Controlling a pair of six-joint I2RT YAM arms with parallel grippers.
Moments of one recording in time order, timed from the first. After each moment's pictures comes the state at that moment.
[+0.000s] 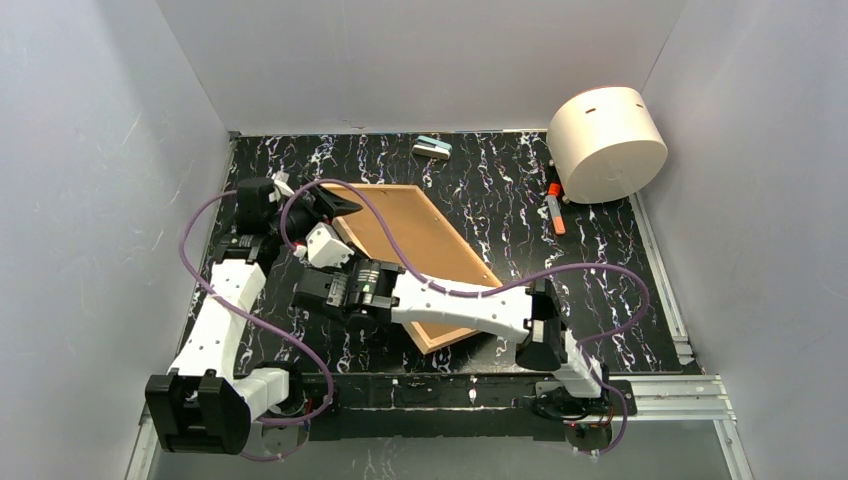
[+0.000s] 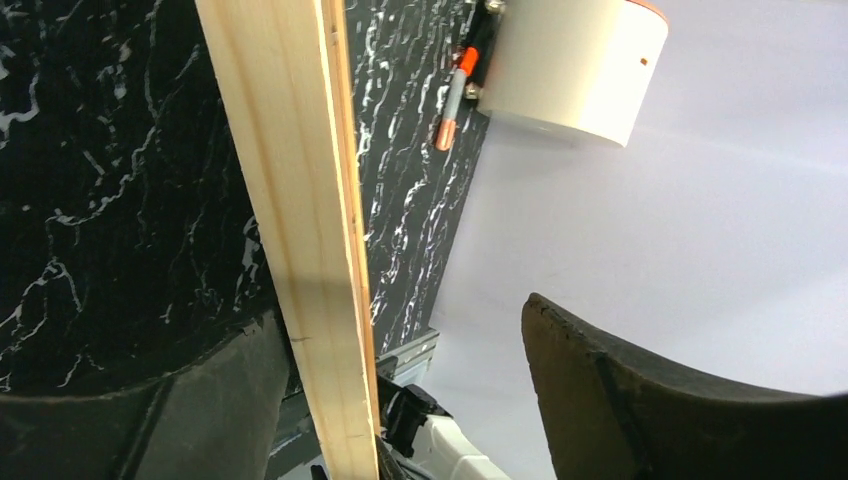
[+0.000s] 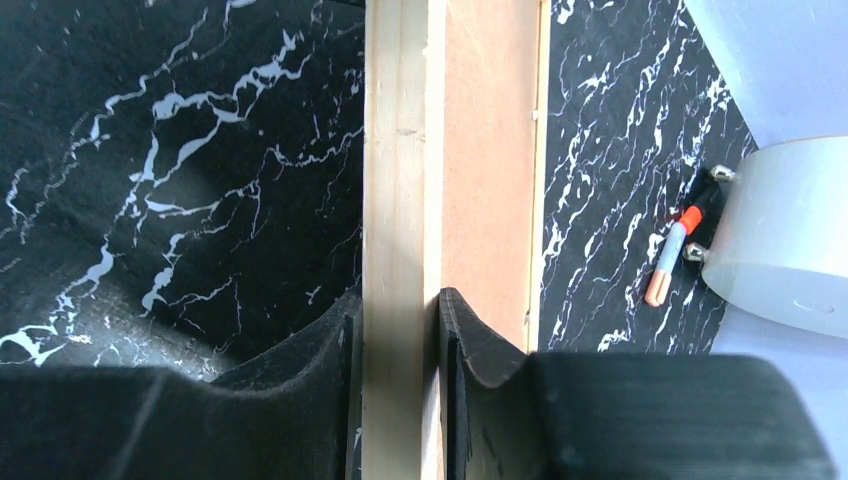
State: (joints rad) left arm -0.05 1.09 0.90 -0.45 0.60 -1.07; right arm 1.46 2.14 2.21 -1.24 0.88 0.38
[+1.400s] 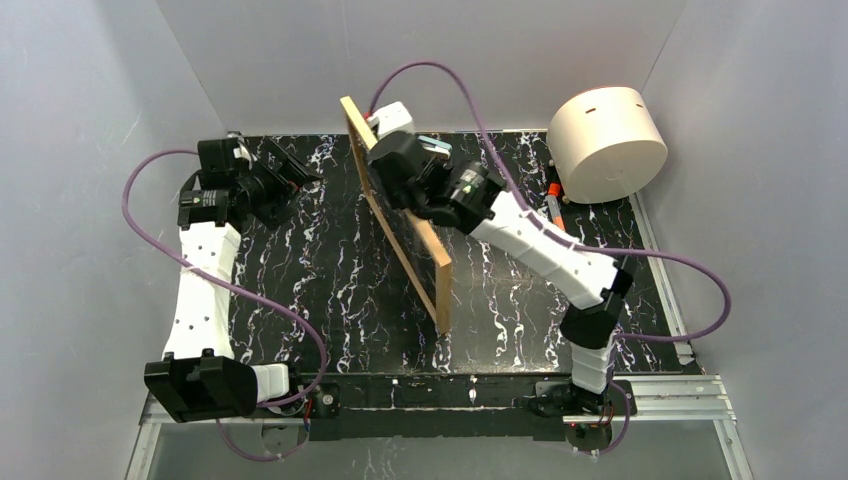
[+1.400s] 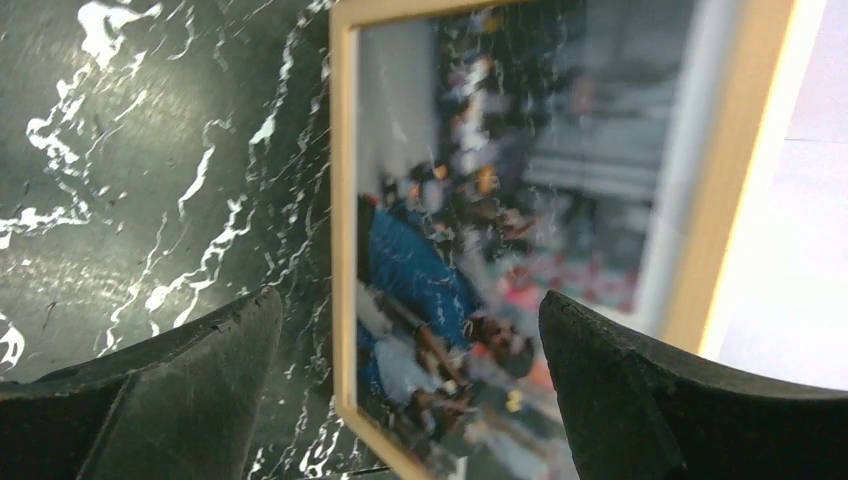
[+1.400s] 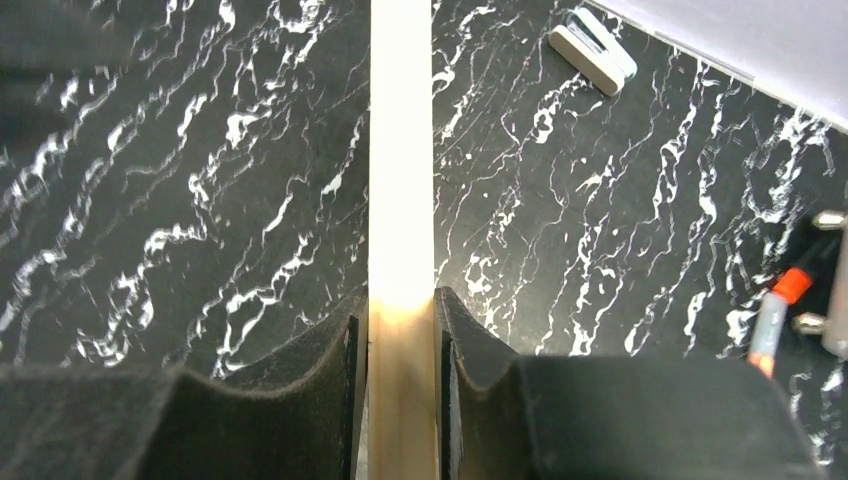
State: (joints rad) left arm 0.09 1.26 1.42 -0.86 0.34 -0.80; right arm 1.13 1.90 2.27 -0.98 0.58 0.26
